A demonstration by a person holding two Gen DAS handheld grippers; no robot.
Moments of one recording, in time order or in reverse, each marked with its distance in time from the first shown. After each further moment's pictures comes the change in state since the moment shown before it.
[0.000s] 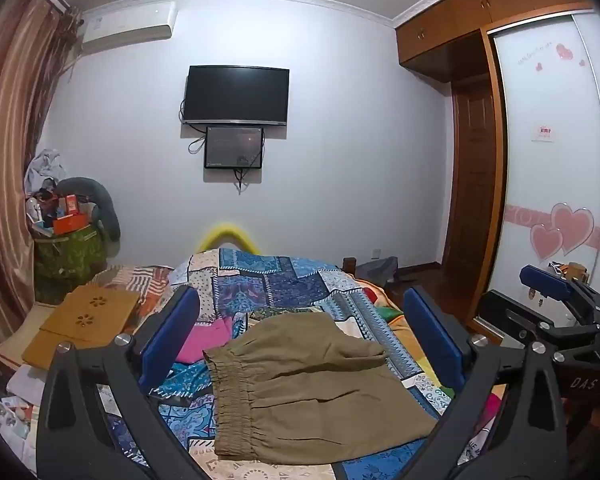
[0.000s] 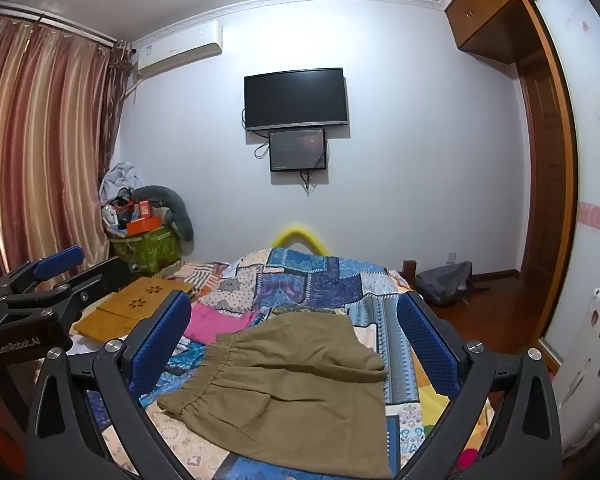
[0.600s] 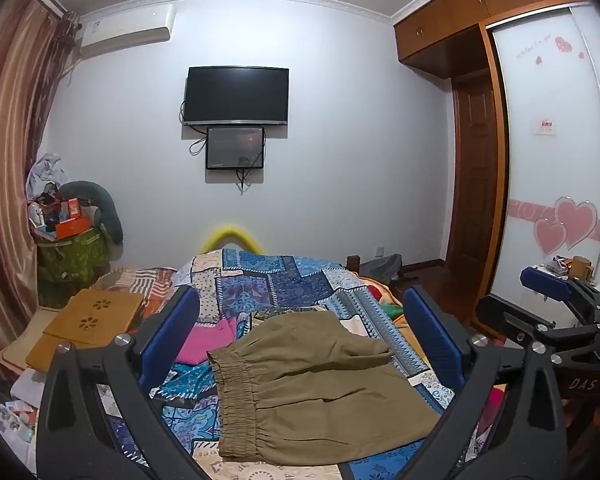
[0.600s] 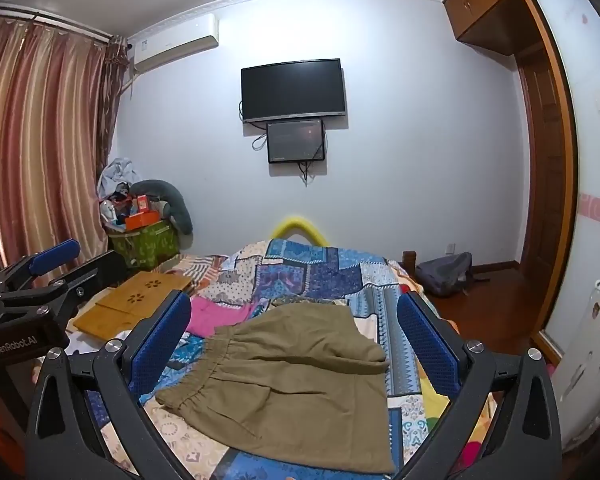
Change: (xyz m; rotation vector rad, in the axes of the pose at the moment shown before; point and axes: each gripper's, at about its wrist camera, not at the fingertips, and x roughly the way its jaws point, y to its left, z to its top) left arm 0.002 -0.005 -0.002 0.035 -0.005 0.003; right arm 0.009 -0.002 -0.009 0.008 0.031 -0.003
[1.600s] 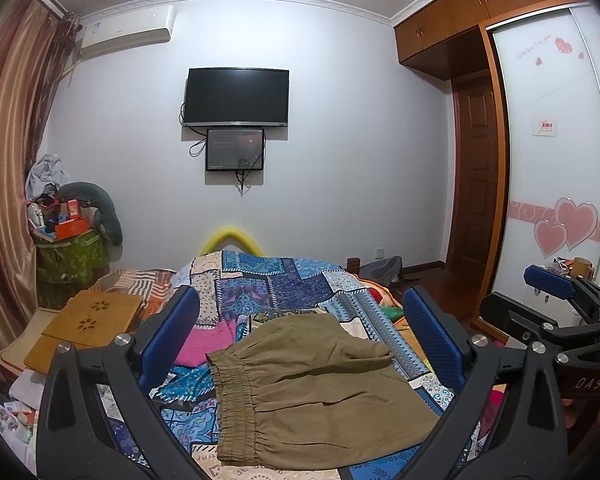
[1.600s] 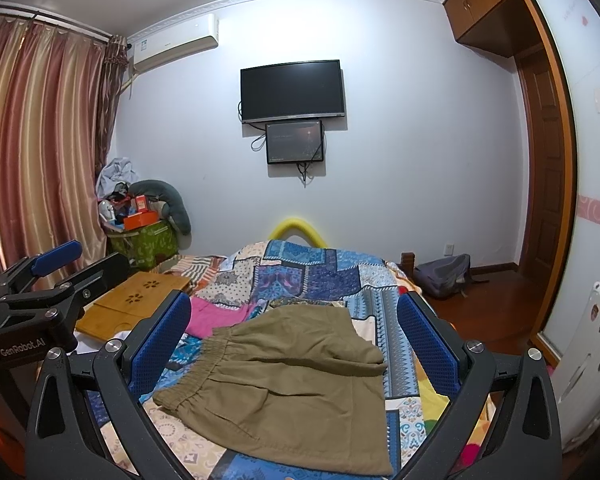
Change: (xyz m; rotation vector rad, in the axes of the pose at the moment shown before) left arm 0.005 0.000 -0.002 0.001 -0.005 -0.001; right arm 0.000 -0.003 0.004 -0.004 0.001 -0.002
